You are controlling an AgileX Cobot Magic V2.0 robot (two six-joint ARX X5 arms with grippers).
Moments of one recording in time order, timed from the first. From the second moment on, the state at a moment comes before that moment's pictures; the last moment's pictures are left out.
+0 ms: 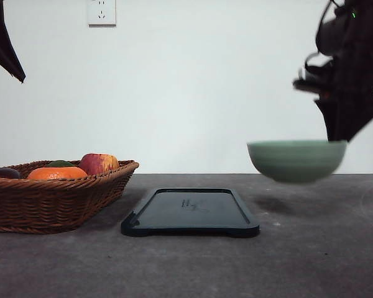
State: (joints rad) left_arx -0.14 0.97 0.84 -0.56 0.26 -0.23; right_arx 0.16 1.85 1.66 -1.14 -0.21 0.07
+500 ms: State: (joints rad) left_arx -0.14 0.97 0.84 -0.56 0.26 -0.23; right_arx 0.38 1.95 1.86 -1.12 -0.21 0.08
